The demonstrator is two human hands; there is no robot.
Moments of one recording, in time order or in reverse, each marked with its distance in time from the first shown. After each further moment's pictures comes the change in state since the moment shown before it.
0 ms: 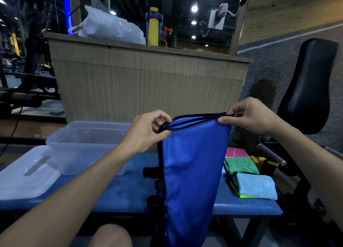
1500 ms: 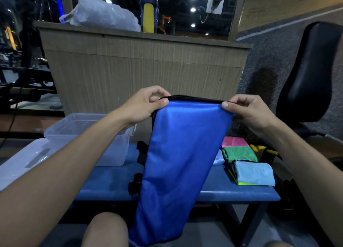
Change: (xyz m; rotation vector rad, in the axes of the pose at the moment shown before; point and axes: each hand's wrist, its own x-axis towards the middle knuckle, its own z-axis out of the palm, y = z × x) left_hand 0.029 0.029 -0.019 -0.235 -0.225 -0.211; right_hand -0.026 0.003 0.028 0.742 0.137 0.133
